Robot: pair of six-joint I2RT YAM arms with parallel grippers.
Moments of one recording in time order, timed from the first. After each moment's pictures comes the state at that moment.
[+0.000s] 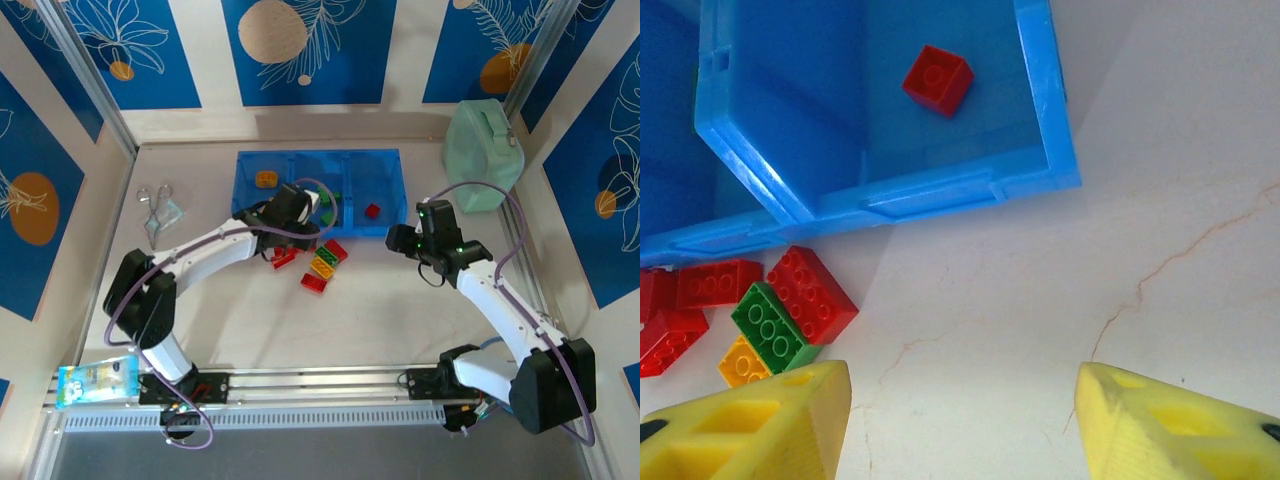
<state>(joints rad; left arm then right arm) -0.70 1.69 1.29 -0.49 -0.04 -0.25 0.29 1.10 0.79 -0.53 -0.03 0.52</state>
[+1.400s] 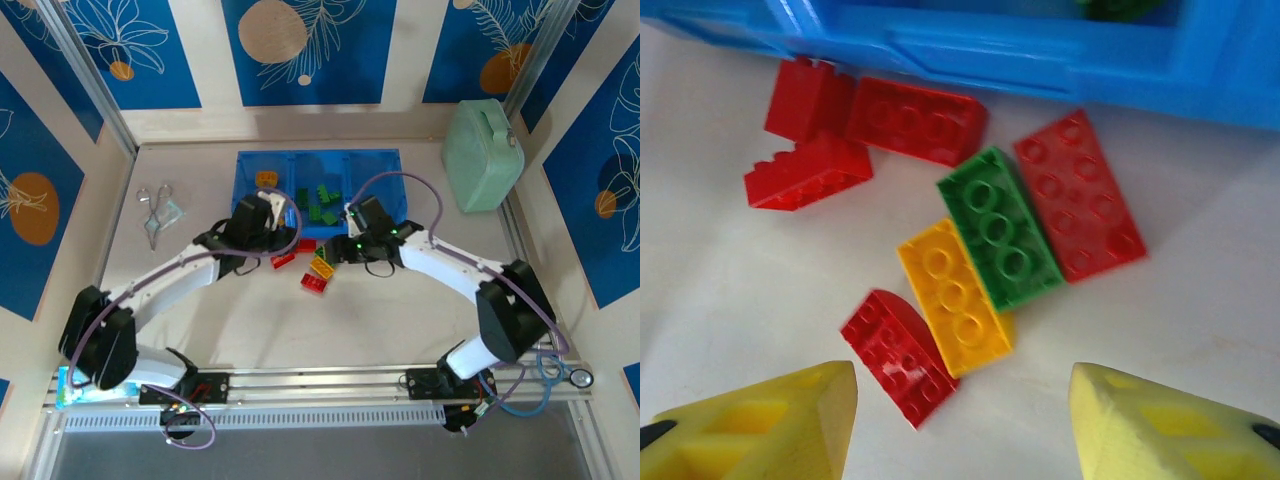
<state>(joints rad) -0.62 1.36 0.91 -0.28 -0.01 -0.27 0.62 1.54 1.02 -0.46 -0.19 0.47</state>
